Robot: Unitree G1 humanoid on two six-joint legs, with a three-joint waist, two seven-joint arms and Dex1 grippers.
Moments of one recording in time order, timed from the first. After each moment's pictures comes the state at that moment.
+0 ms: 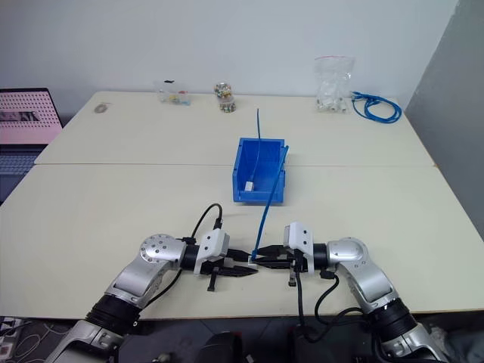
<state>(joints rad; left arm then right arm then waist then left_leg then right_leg) -0.34 0.53 -0.31 0.19 -0.20 -0.03 -1.28 -0.30 -0.42 0.35 -0.02 0.29 0.11 1.11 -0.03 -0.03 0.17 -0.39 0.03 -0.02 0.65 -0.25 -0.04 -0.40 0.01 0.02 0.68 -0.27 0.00</state>
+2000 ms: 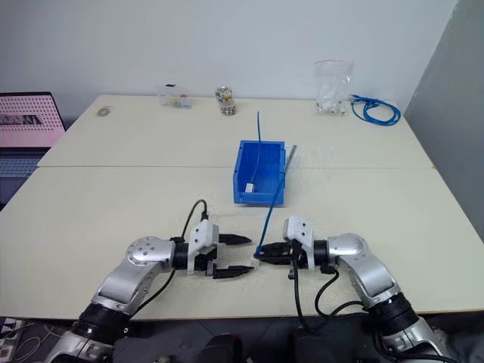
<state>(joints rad) -0.23 0.57 -0.13 -0.10 -0.35 0.23 -1.09 -0.36 -0.43 0.22 -0.11 0.38 0.50 0.95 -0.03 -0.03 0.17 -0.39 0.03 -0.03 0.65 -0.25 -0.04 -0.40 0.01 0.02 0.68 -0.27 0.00</state>
